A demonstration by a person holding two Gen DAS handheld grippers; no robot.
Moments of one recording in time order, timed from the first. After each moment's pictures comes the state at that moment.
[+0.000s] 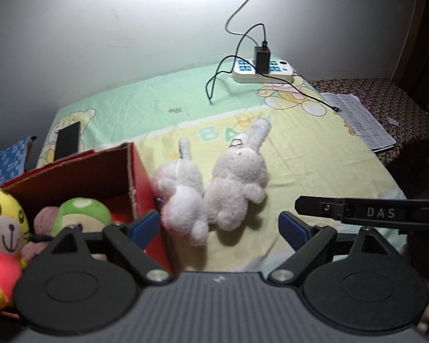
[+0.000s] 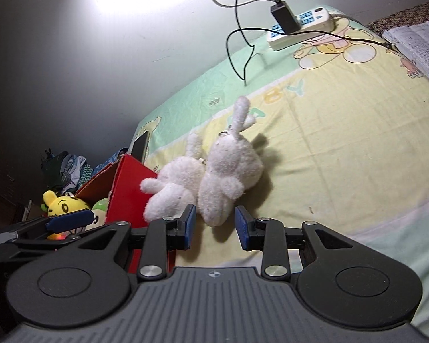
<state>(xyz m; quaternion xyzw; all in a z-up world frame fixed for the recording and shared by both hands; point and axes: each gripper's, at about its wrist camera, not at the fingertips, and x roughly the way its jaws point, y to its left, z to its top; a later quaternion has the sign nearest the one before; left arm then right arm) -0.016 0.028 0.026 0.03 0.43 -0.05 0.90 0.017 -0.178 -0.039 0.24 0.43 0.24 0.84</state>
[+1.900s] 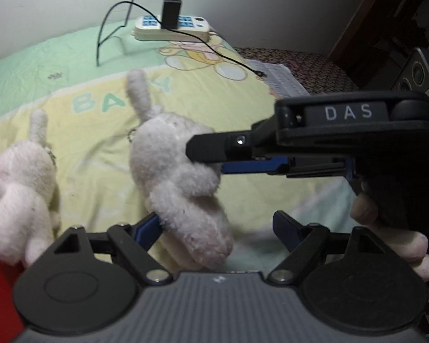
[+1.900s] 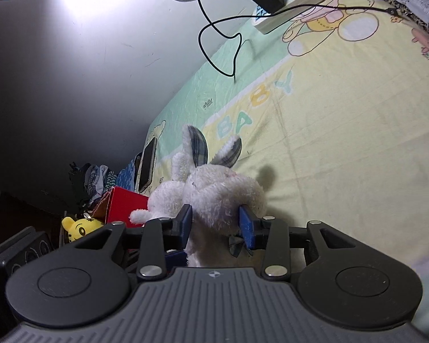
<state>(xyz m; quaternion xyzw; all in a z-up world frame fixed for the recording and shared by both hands) 0.038 -0.052 -0.053 -0.04 0.48 -0.21 0.85 0.088 -0.235 -0.066 0.31 0.47 0.30 0.77</state>
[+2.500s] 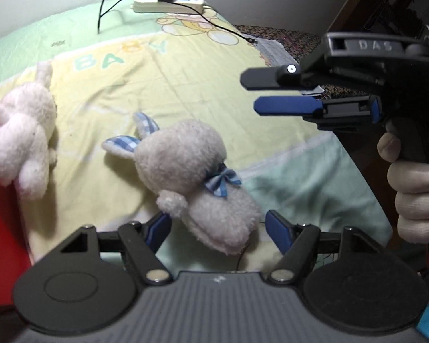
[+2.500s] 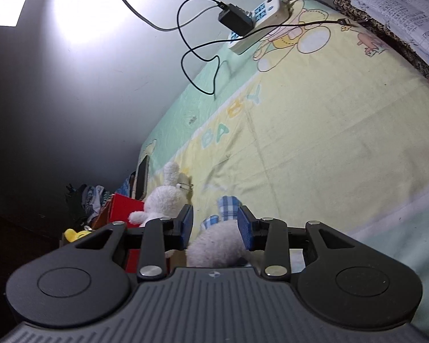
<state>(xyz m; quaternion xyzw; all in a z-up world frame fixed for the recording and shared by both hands) -0.015 -0.036 -0.070 -0.04 0.51 -0.20 0.84 0.054 -0.266 -0.063 0.34 0.45 0.25 0.79</state>
